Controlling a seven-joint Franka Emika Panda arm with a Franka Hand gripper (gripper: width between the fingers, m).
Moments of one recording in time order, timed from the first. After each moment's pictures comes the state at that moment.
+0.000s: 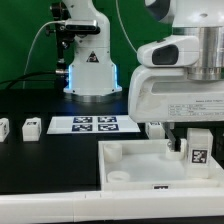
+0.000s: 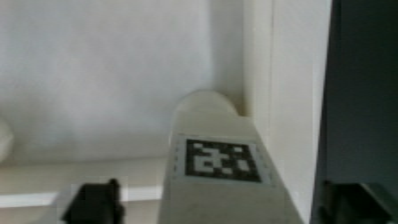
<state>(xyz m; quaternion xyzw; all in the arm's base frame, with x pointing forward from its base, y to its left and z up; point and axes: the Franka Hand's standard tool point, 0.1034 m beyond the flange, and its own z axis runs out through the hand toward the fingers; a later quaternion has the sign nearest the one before) 0.616 0.122 0.066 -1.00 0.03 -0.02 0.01</state>
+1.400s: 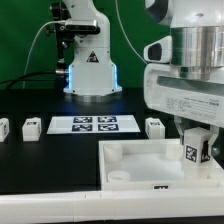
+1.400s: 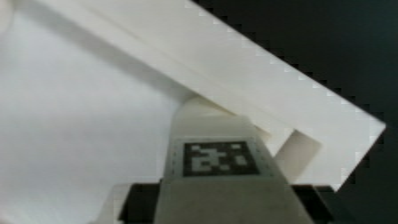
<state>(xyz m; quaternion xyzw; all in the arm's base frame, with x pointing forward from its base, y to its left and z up) 0.614 0.125 0.065 -0.81 0.59 -0.02 0.03</state>
